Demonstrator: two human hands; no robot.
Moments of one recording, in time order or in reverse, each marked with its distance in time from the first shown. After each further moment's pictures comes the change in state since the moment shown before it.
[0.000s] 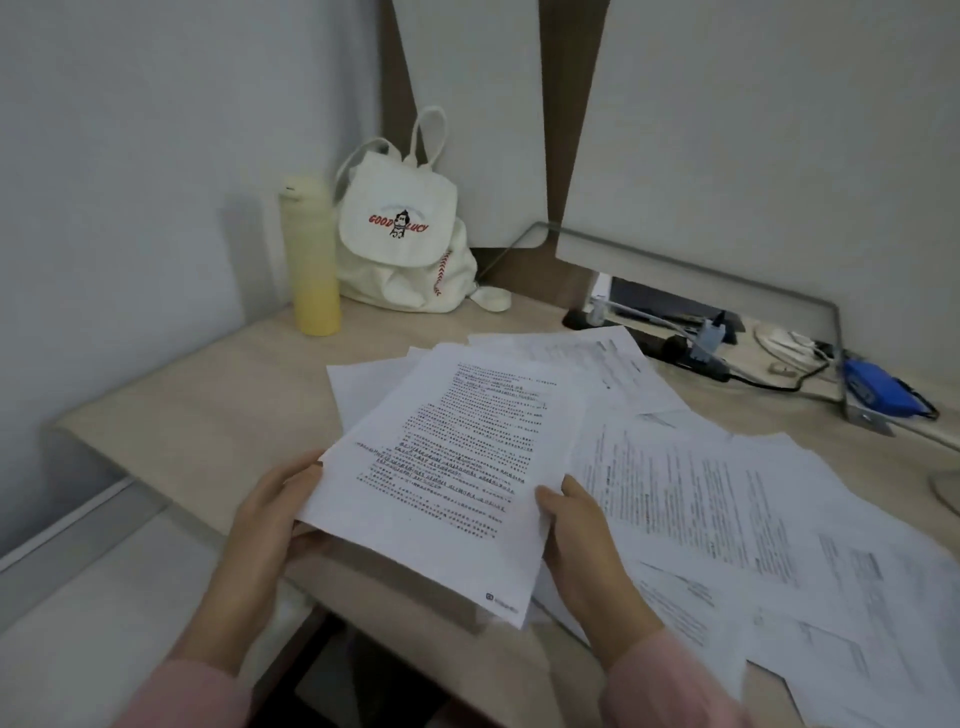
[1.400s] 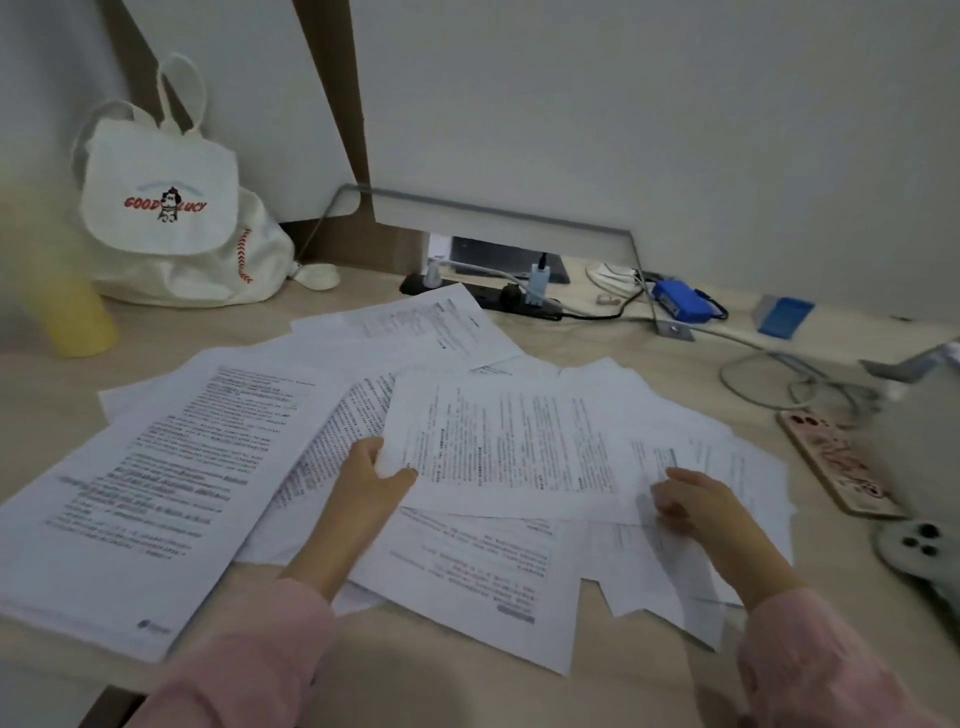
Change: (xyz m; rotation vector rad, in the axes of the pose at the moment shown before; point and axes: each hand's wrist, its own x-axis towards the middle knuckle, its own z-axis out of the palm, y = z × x) left_hand -0.023 -0.026 0.209 0.501 -0.466 -0.043; right_hand -0.033 -0.053 -0.261 -0.375 0.617 0.090
